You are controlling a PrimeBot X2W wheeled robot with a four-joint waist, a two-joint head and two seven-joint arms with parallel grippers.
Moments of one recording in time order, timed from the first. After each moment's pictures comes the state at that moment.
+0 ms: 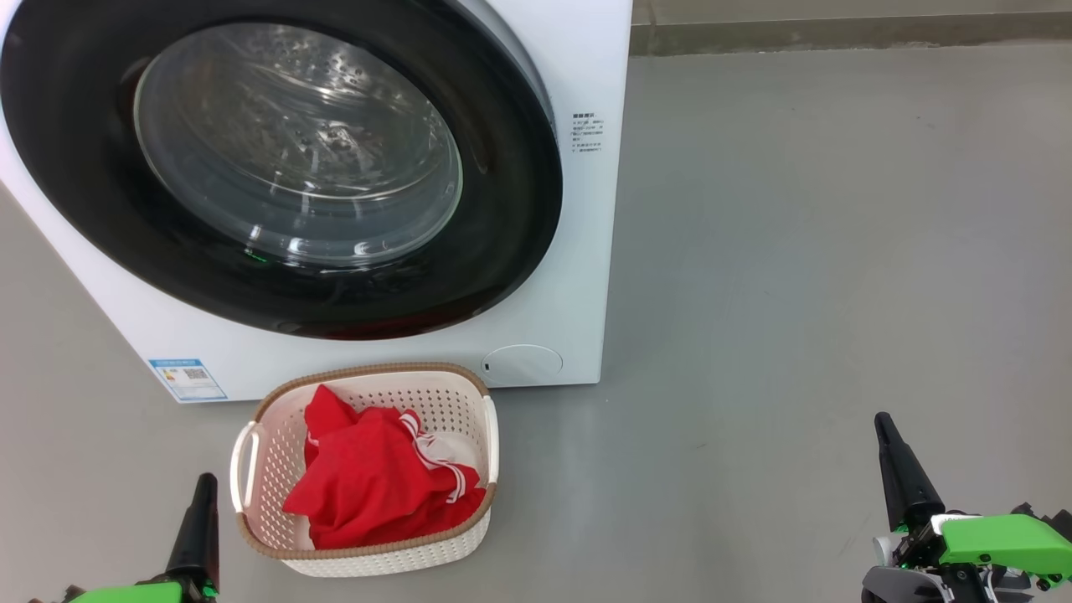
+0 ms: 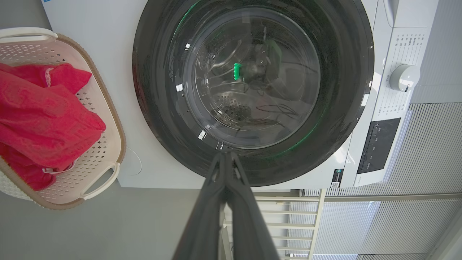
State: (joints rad) left arm -0.07 0.03 0.08 0.27 -1.61 -0.13 0.11; right arm -0.10 -0.05 -0.14 0.28 1.60 0.13 0.11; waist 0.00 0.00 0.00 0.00
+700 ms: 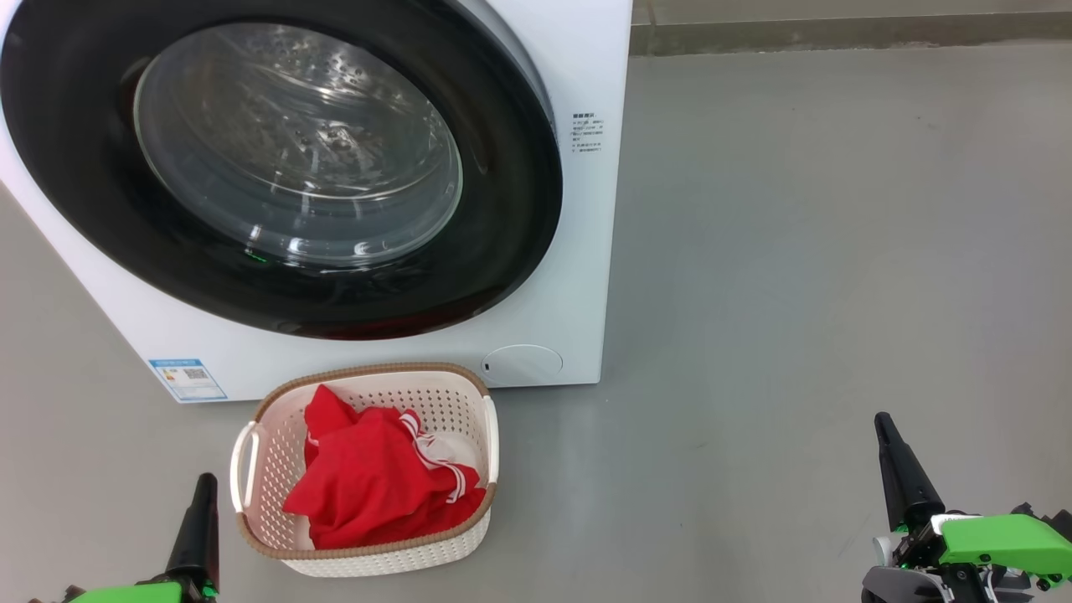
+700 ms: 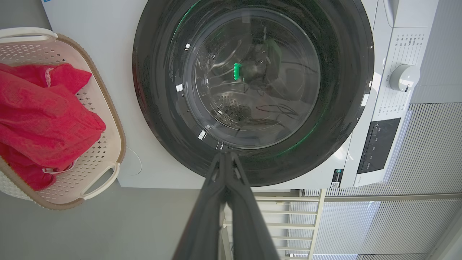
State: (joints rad) left arm -0.07 0.03 0.08 0.27 -1.61 -0.13 0.11; right arm -0.10 -0.05 -0.14 0.28 1.60 0.13 0.11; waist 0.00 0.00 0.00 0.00
